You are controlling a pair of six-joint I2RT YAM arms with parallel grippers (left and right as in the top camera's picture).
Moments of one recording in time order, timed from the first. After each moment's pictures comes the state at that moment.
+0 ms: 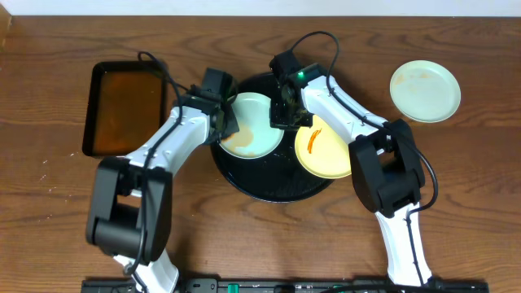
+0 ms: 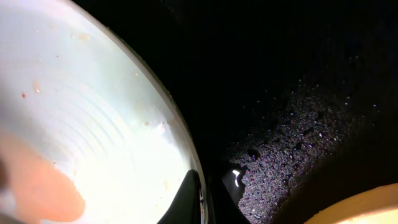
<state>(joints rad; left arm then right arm) -0.27 1.85 1.22 -0.62 -0.04 -0.58 0.51 2.32 1.85 -0.94 -0.16 0.55</state>
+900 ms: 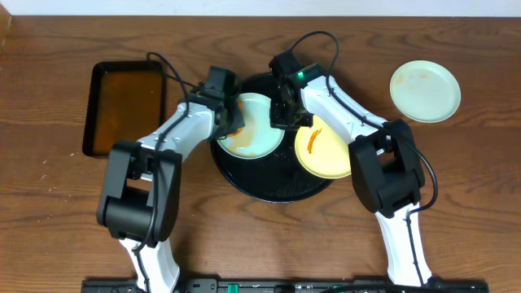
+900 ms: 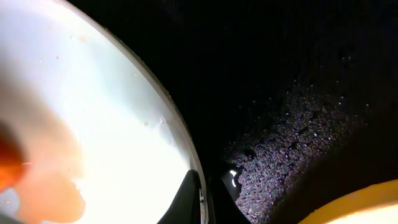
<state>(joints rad) -0.26 1.96 1.24 -0.51 0.01 -0.57 0.51 2.32 1.85 -0.95 -0.14 0.55</state>
